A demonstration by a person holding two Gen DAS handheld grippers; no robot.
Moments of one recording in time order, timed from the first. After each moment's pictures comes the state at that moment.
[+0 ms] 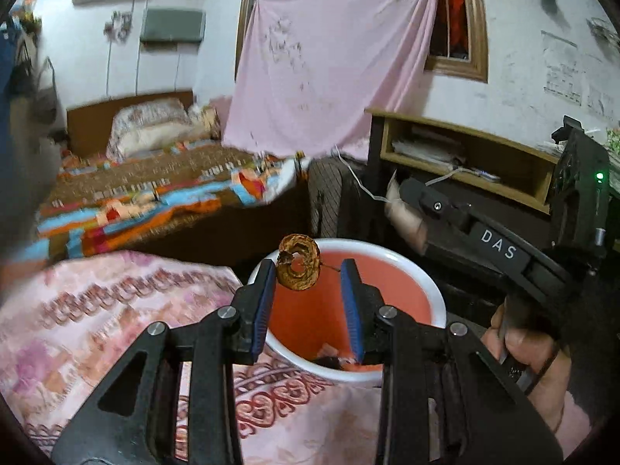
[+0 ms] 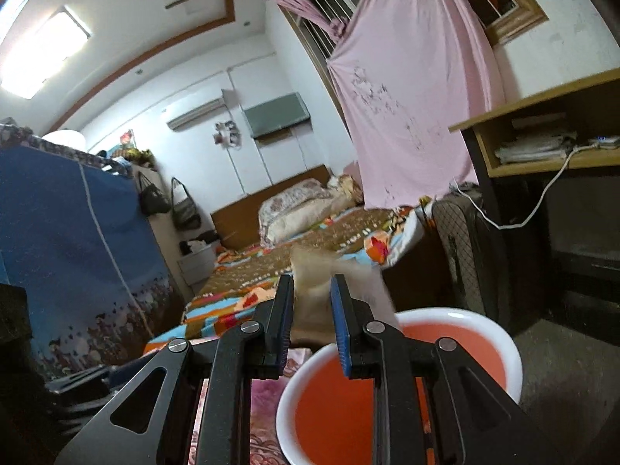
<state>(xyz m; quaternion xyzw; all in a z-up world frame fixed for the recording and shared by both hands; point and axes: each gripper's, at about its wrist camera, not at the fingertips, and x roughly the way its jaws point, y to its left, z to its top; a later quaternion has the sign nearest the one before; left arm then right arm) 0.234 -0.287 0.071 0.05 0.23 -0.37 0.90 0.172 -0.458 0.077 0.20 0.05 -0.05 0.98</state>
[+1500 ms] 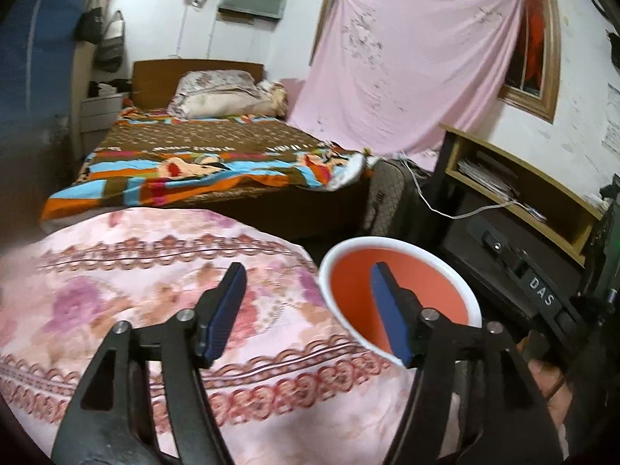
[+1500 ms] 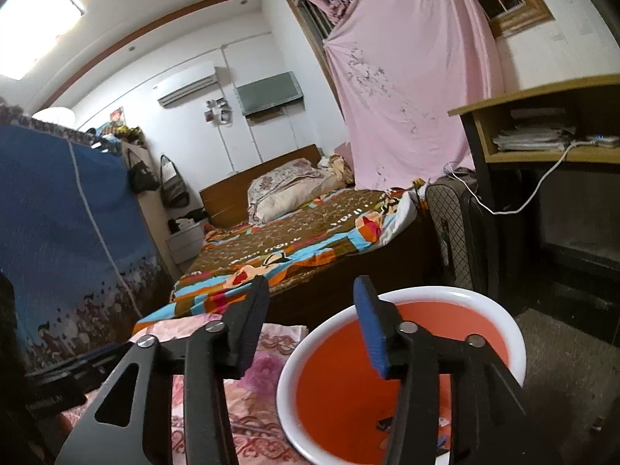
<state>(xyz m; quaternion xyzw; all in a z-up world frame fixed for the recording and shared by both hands) 0.235 -0.216 0.071 -0.03 0.26 -0.25 0.93 0.172 -0.433 0.074 0.18 0.09 -0.06 0.98</state>
